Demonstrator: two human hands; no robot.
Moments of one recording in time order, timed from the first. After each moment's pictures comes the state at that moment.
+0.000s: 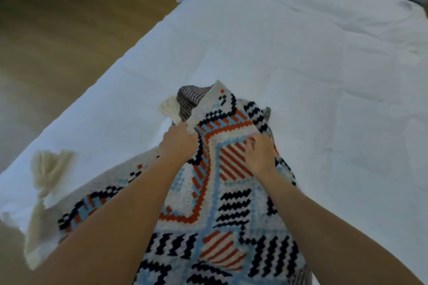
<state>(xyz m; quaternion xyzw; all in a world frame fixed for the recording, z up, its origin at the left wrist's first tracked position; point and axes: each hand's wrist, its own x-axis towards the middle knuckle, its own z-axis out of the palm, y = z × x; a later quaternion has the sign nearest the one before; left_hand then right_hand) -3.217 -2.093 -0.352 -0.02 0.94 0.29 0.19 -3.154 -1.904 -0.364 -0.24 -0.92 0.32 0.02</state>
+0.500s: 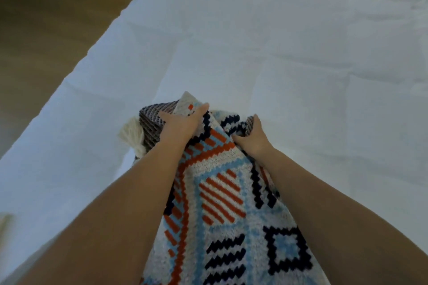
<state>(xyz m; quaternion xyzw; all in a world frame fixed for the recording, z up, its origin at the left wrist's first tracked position) -3.348 -1.974 -0.402 -0.24 0.83 0.41 0.28 -3.264 -1.811 -0.425 -0.32 -0.75 0.57 -0.12</state>
